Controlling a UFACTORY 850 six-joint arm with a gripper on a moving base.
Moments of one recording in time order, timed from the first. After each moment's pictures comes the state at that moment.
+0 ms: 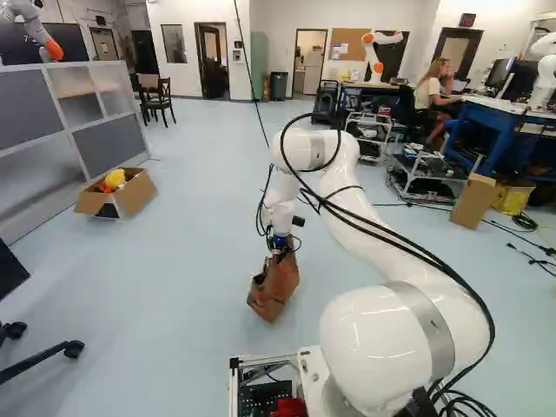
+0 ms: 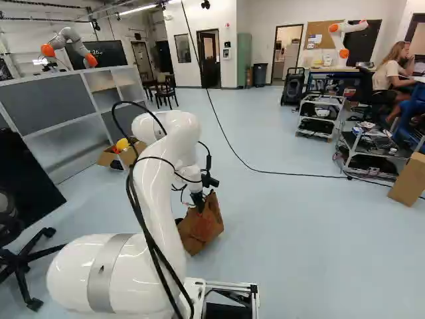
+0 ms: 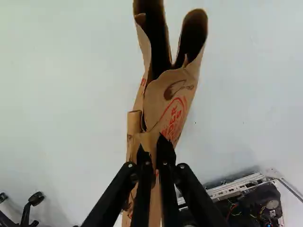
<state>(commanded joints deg) 5.6 -70.6 -79.0 12.1 -2.1 22.5</state>
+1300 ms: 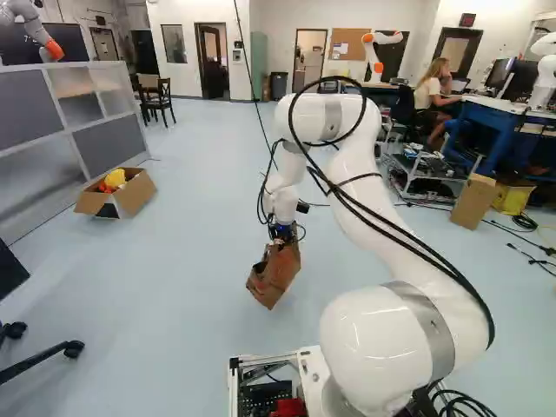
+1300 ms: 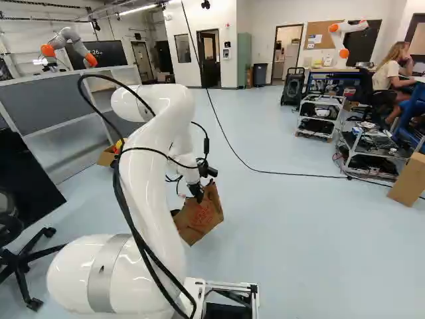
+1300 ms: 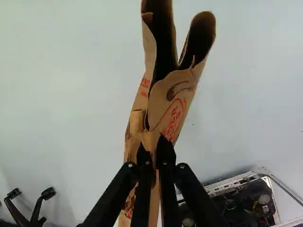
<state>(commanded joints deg) 5.9 -55.0 -64.4 12.1 3.1 22.5</state>
